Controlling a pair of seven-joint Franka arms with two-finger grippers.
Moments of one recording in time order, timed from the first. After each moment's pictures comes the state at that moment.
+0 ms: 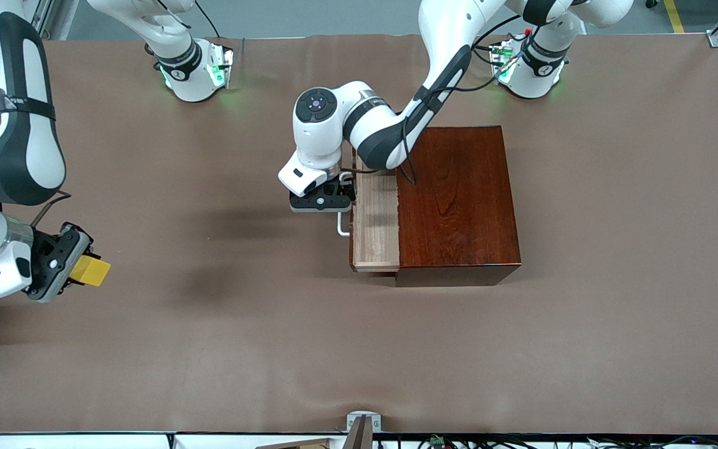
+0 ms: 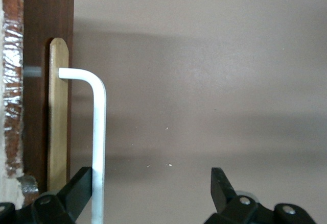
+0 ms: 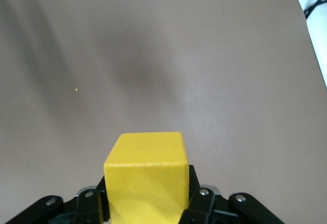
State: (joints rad) left arm -0.92 0.78 -0.02 -1.26 0.05 2.17 -0.98; right arm 0.00 0.39 -0.06 -1.50 0.06 1.88 -1.29
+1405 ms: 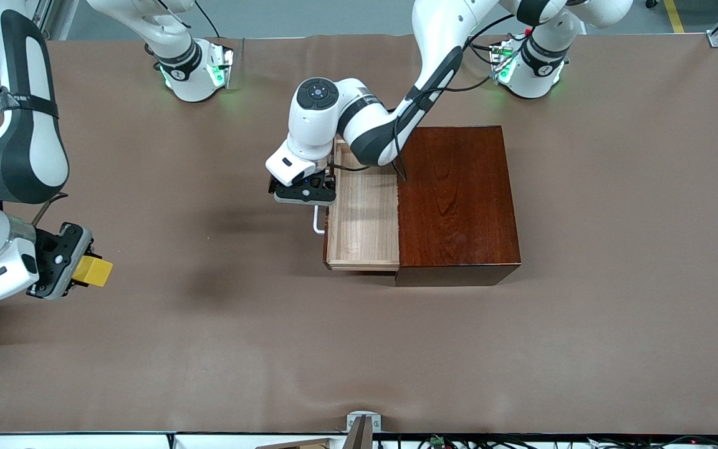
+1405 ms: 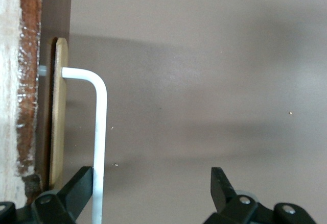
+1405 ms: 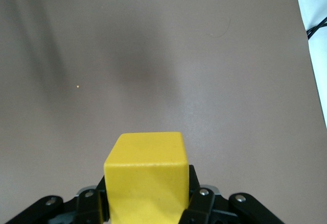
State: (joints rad) left arm -0.94 0.79 -0.04 -1.27 0.00 2.35 -0.99; right arm 0.01 0.39 -0.06 -1.49 0.06 1.88 -1.35
